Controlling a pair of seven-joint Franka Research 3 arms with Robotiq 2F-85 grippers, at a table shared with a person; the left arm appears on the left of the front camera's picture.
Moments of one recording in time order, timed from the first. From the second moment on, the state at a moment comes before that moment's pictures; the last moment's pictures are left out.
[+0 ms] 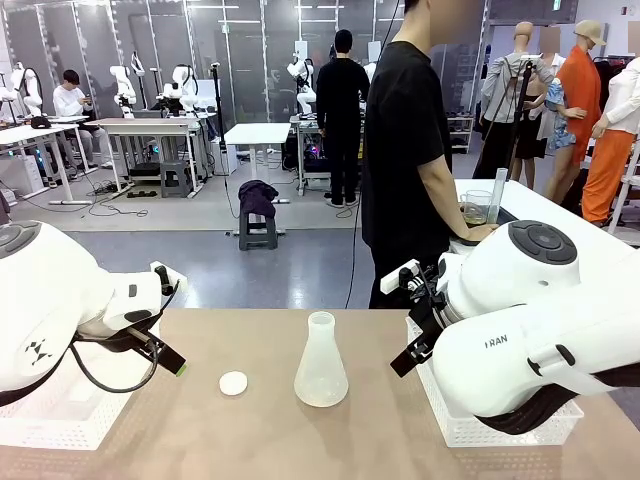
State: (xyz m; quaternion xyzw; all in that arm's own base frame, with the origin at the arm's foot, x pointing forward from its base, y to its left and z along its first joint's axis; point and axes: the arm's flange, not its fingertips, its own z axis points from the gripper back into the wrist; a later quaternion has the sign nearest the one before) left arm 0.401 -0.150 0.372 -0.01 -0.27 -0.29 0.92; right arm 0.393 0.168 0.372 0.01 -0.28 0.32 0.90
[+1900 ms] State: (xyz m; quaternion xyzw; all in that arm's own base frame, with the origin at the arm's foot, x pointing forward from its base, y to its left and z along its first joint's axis) left arm 0.424 -0.128 0.429 -0.21 -0.28 -0.31 0.89; right arm 0.410 0.154 0.436 0.14 -0.30 0.25 0.91
